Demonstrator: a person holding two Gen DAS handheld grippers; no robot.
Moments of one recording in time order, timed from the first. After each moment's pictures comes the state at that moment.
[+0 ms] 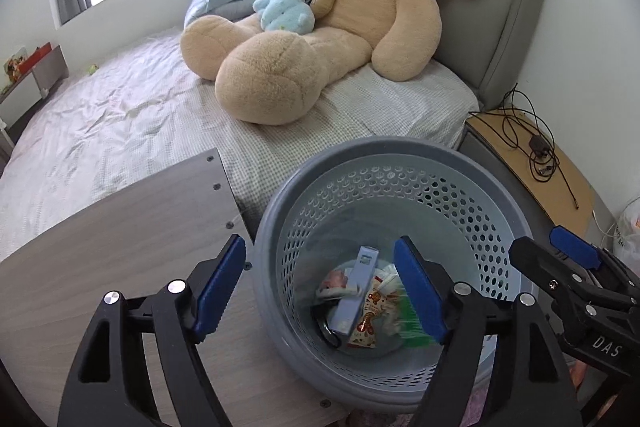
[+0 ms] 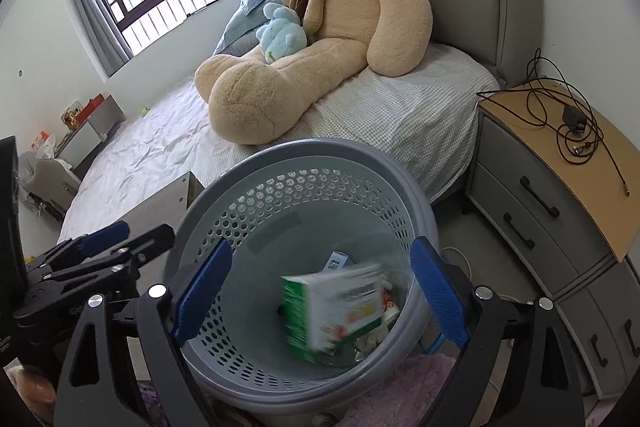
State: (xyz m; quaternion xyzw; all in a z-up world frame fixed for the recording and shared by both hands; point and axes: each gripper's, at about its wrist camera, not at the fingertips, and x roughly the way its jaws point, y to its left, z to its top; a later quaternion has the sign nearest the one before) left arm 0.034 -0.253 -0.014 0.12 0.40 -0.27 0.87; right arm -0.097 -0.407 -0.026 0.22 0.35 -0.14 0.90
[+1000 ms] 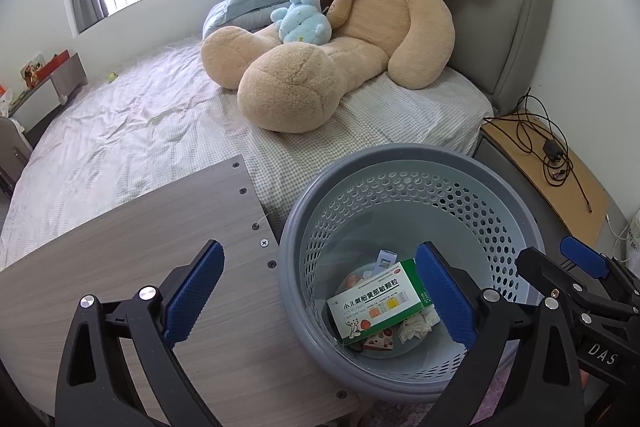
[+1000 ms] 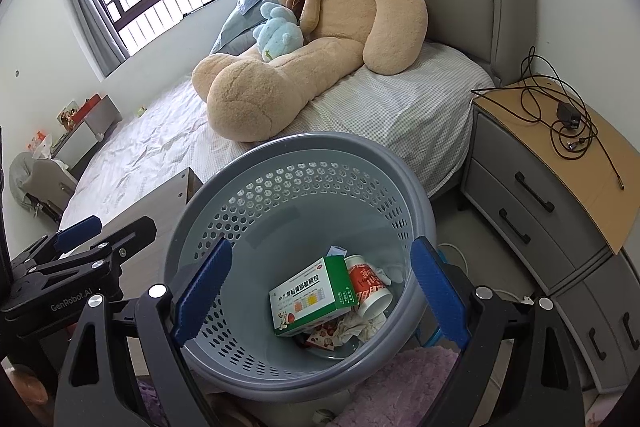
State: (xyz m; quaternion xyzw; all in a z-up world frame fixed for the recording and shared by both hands) left arm 0.024 -0.244 -0.003 0.13 0.39 -0.24 0.88; right arm -0.103 -0.400 -0.024 0.22 0.36 -0.15 0.90
